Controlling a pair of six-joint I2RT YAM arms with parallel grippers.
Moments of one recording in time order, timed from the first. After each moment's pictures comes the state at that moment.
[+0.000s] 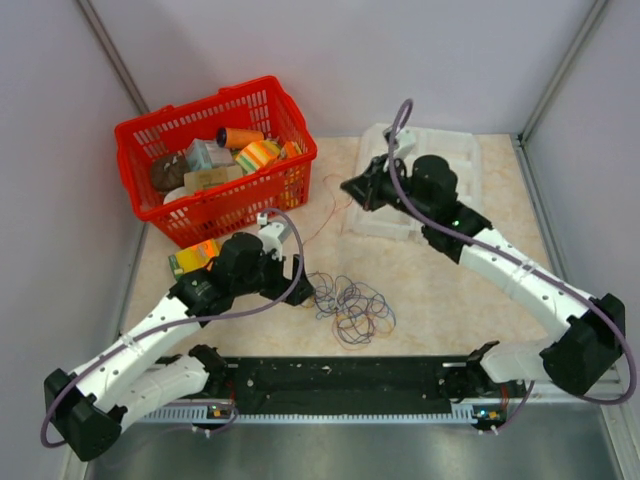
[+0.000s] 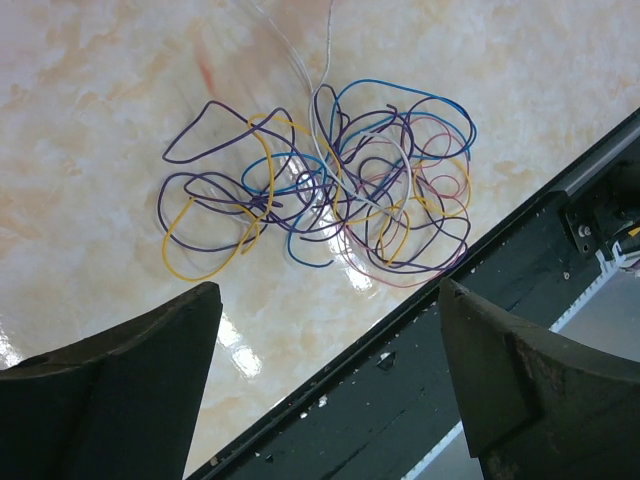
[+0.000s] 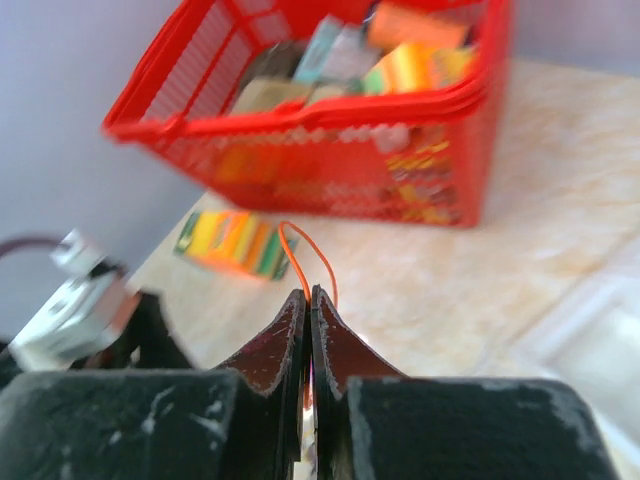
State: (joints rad) left arm -0.68 0.89 0.76 -0.53 0.19 -0.42; right arm 0.72 1.30 1.14 0.02 -0.21 0.40
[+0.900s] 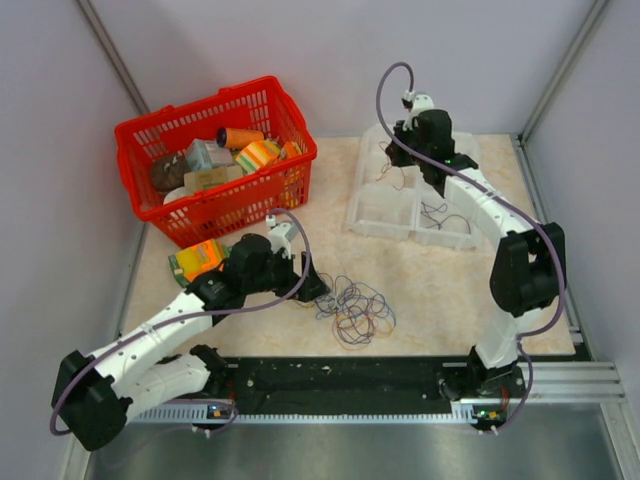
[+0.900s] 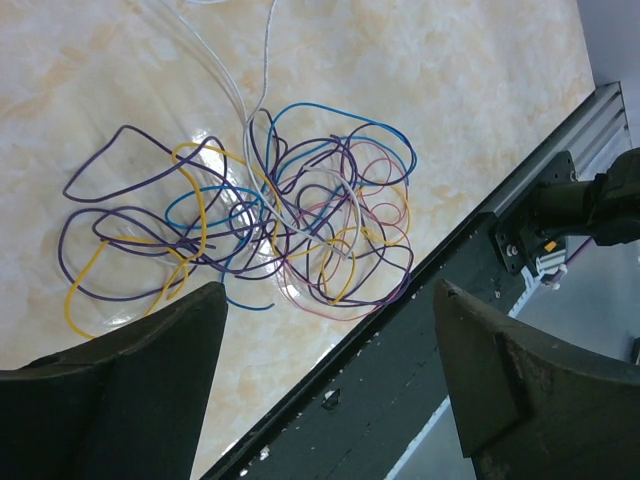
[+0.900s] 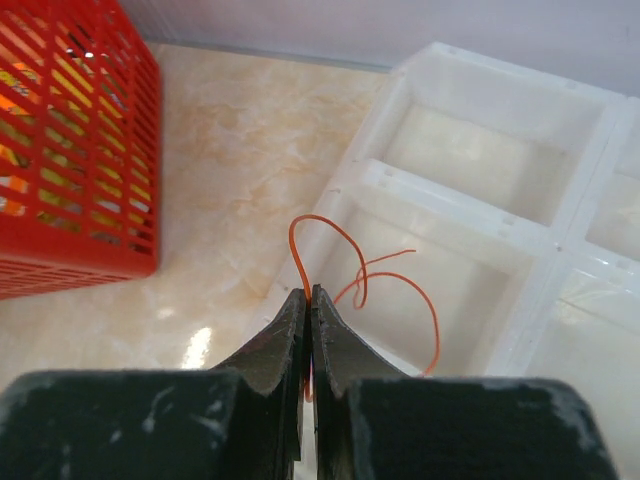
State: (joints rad) left arm -0.68 0.93 0.65 -0.28 0.30 -0.55; right arm 0.32 1.75 1.49 -0.11 -0.11 0.20
